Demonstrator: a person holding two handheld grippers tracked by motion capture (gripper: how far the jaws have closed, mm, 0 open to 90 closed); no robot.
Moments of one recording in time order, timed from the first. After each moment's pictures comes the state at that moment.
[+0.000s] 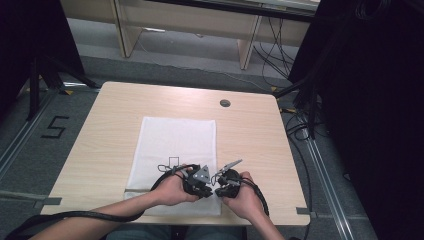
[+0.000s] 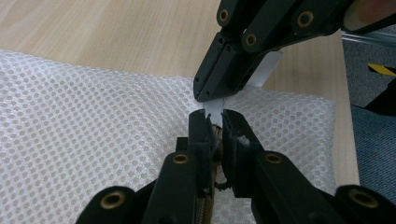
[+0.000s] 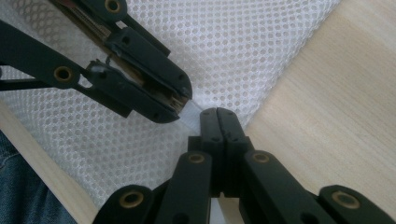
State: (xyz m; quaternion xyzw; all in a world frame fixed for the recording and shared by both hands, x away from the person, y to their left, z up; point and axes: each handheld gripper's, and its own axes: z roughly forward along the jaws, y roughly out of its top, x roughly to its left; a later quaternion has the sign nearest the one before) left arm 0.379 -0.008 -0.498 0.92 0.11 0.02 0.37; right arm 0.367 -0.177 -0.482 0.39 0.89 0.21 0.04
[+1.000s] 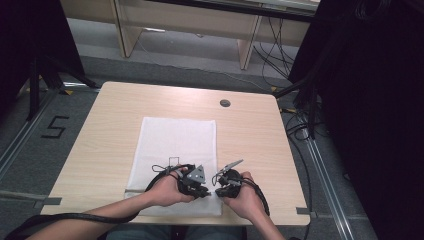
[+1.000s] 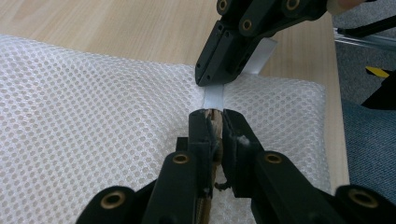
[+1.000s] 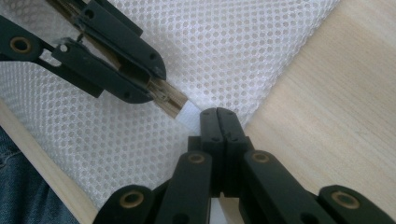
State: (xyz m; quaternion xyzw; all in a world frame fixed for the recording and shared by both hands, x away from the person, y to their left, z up) left arm 0.375 0.004 -0.497 0.91 0.13 0.01 0.39; right arm 0.365 -0.178 -0.481 0.41 0.89 0.20 0.03
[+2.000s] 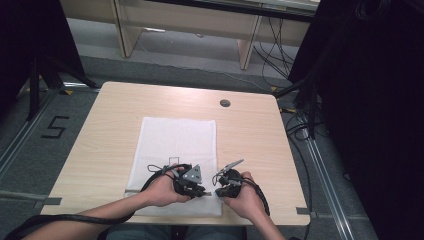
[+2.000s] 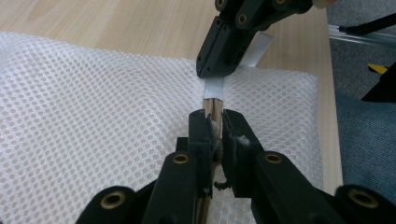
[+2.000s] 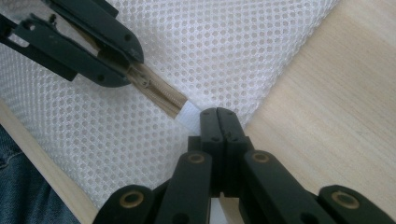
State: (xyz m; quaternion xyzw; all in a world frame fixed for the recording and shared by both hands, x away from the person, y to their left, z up) left arm 0.372 0.015 -0.492 0.92 0.12 0.02 0.38; right arm 0.366 -0.179 -0.482 0.41 0.89 0.20 0.03
